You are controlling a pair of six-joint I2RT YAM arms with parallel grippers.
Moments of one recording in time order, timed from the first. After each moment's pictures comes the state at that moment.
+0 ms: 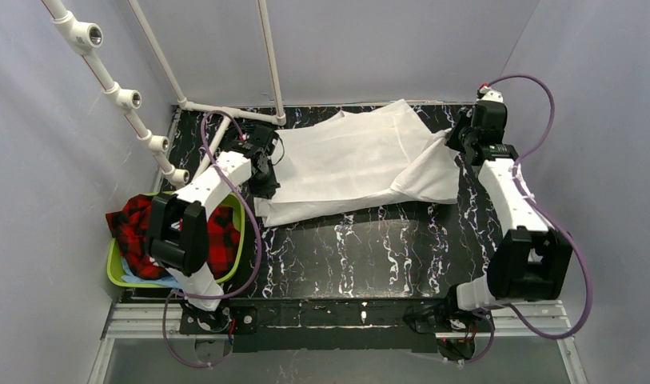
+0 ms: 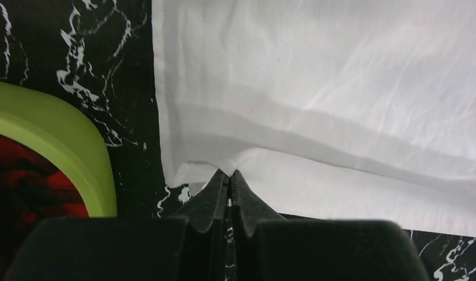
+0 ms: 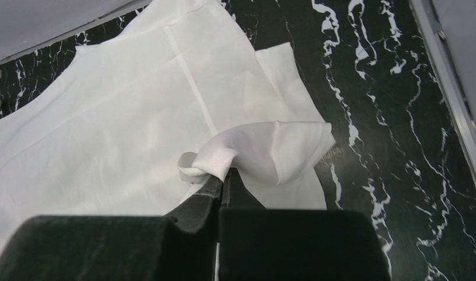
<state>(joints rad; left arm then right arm) -0.38 1.68 1.30 -0.87 -0.16 -0.59 -0.01 1.41 1.20 -0.30 -0.01 0.31</state>
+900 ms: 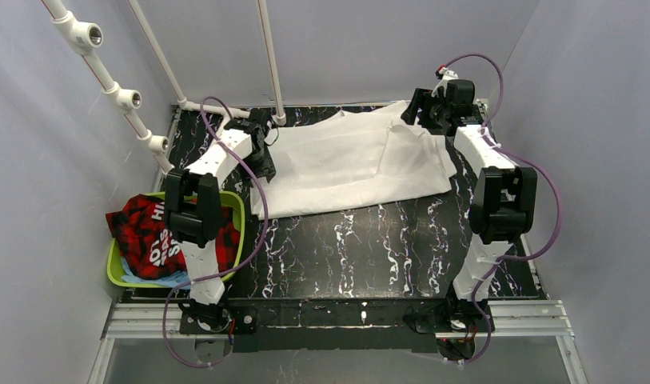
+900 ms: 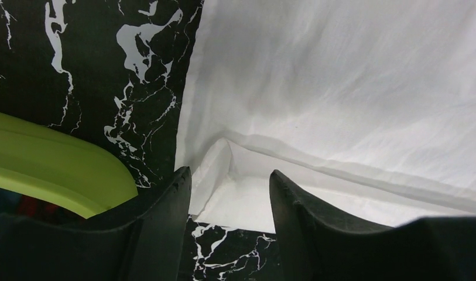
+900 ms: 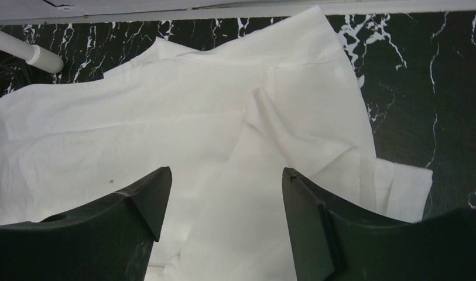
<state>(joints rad) -0.26 1.95 1.60 -0.99 -0.22 -0.58 0.05 1.90 1.55 -0.14 -0.31 0.21</state>
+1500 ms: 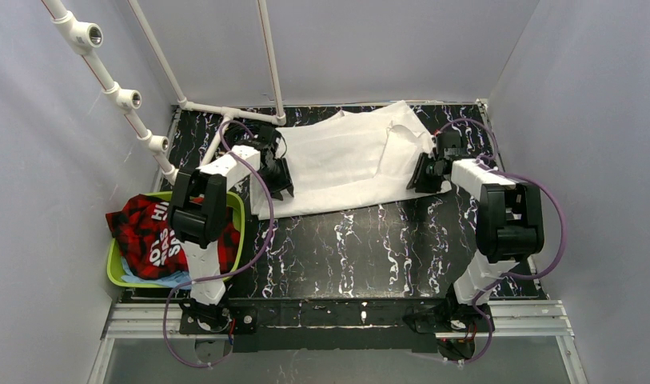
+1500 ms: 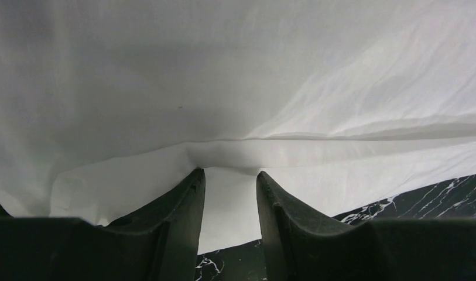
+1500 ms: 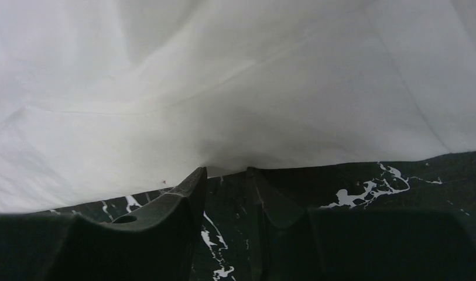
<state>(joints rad) -0.31 1.96 1.36 -0.70 0.15 -0.56 0.07 1.73 1.05 -0.37 -0.21 0.38</state>
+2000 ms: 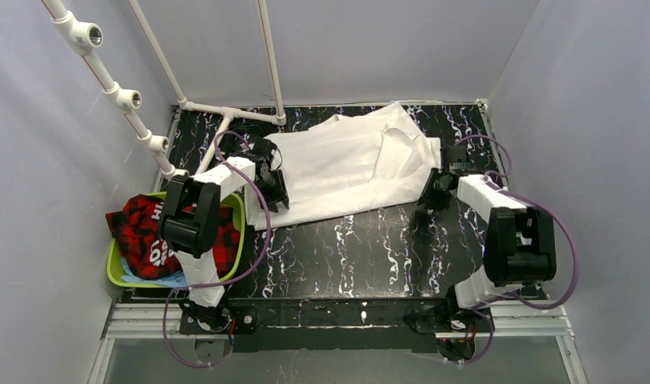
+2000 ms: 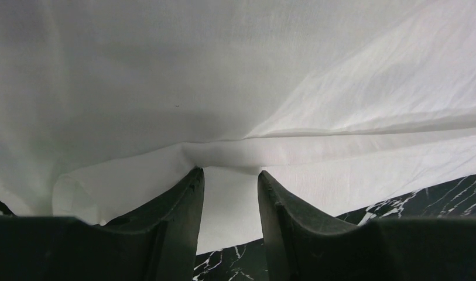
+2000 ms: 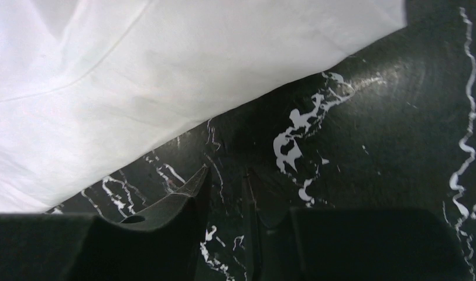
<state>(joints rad) -0.30 1.87 1.22 -0.65 0.14 -0.55 0.07 1.58 0.91 -0.45 -0.08 0.48</state>
